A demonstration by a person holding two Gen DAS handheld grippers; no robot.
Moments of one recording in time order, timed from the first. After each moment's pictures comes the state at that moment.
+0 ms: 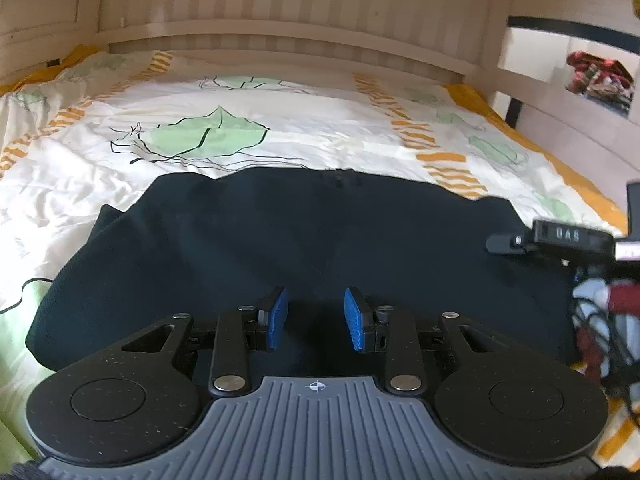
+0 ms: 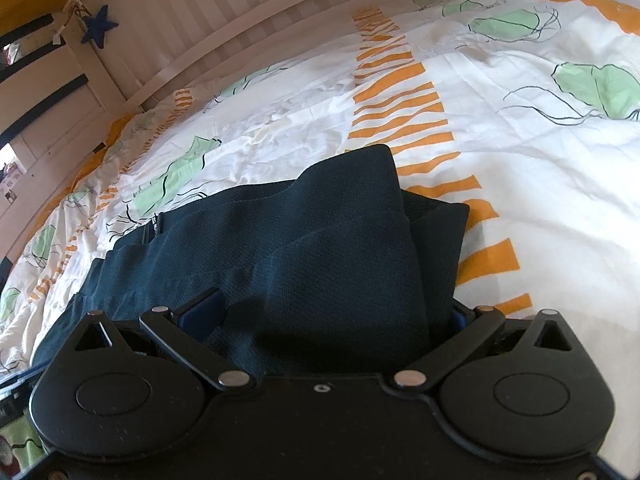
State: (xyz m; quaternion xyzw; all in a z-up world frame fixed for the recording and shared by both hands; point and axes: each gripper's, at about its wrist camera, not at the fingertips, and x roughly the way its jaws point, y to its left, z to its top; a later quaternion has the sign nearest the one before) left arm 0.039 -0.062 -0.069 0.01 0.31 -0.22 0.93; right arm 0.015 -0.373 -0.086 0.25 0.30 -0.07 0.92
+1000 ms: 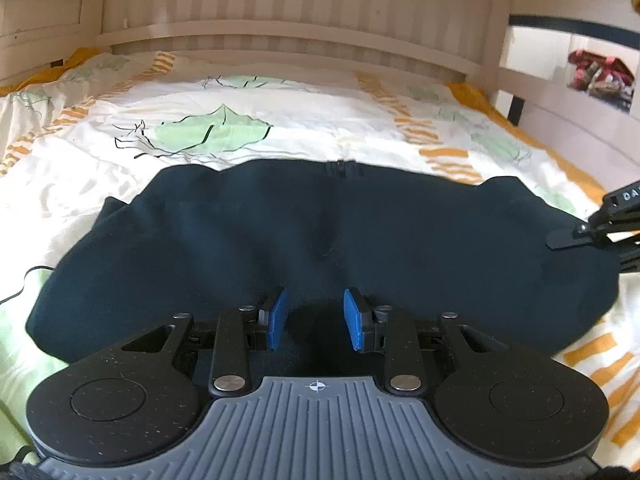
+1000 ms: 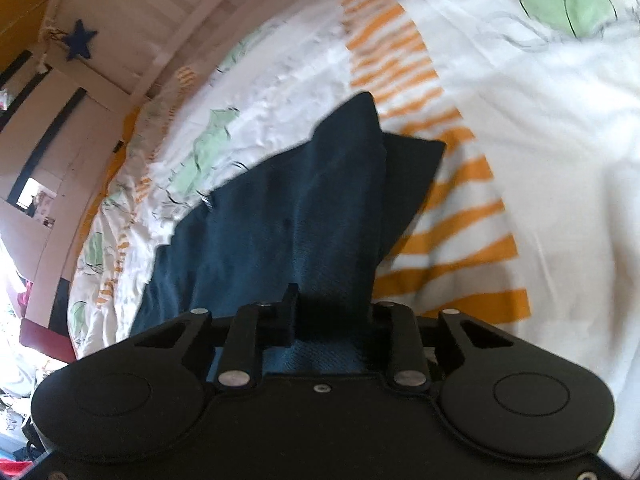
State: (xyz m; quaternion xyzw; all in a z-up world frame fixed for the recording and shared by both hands) left arm 0.026 -0.057 -0.071 0.00 0.30 -0.21 0.93; right arm -0.016 -0.378 -0.048 0.37 0.36 -0.02 0.86
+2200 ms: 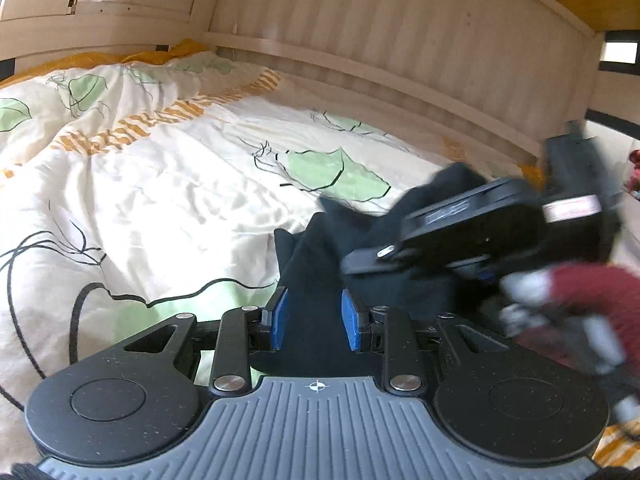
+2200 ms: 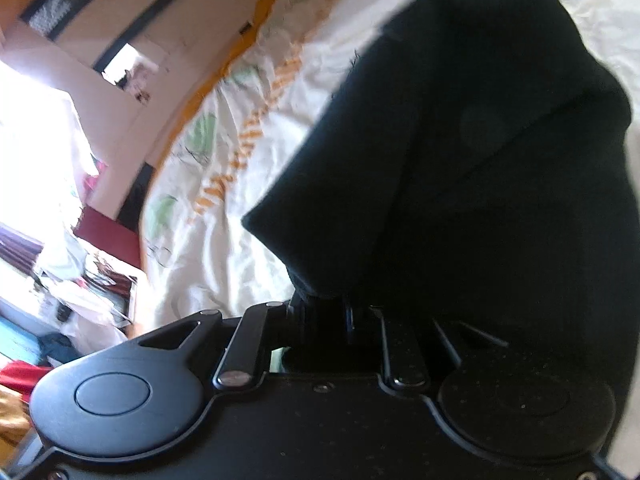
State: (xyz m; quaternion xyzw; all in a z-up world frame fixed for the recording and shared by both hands) left arm 0.018 0.068 -0.032 -0.10 0.27 -0.11 0.95; right arm 0.167 -0.129 -0.061 0.27 0.42 0.18 0.85
